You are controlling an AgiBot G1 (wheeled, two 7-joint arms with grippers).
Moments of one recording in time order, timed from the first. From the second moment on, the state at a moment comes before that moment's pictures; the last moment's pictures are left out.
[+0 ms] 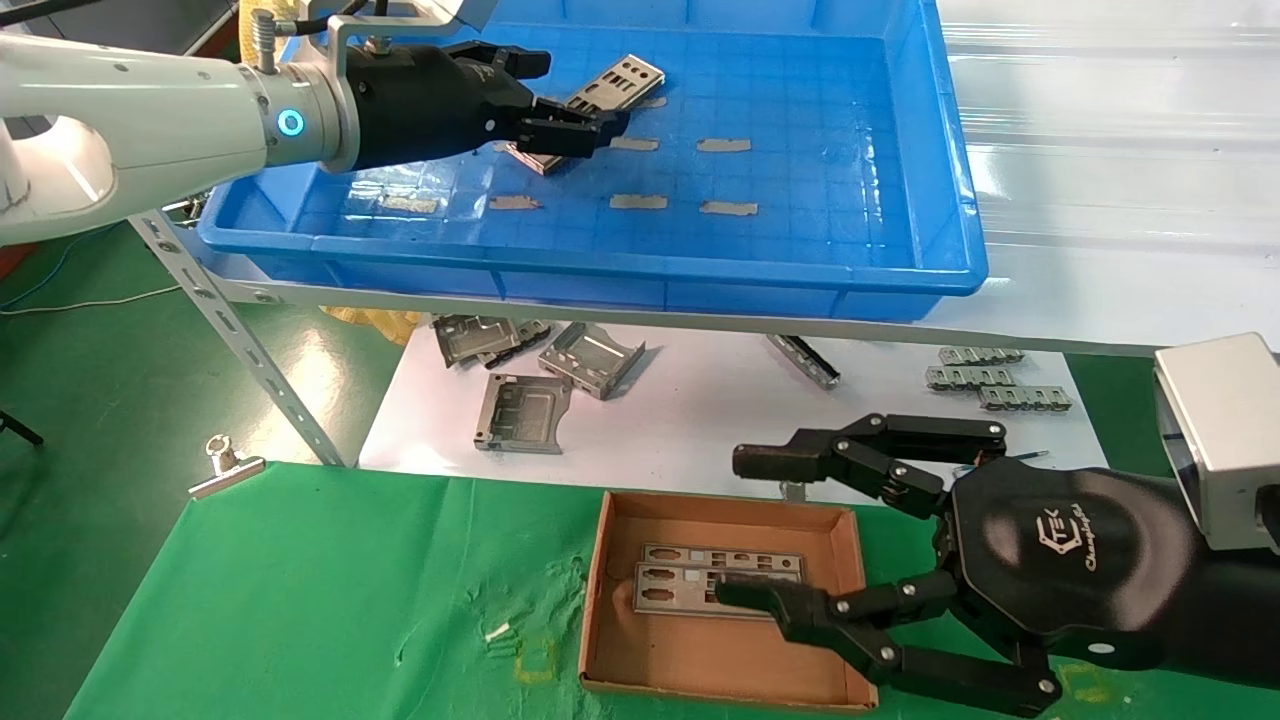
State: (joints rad) left arm -1.96 1.35 0.57 -0.09 1.30 0.94 -0.01; right arm 1.10 -0.57 -0.39 1.25 -0.65 -1.45 0.12
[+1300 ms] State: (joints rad) left arm -1.93 1.35 0.61 -0.13 1.25 0.88 -0.02; right arm 1.10 -0.57 -0.39 1.25 -0.65 -1.45 0.12
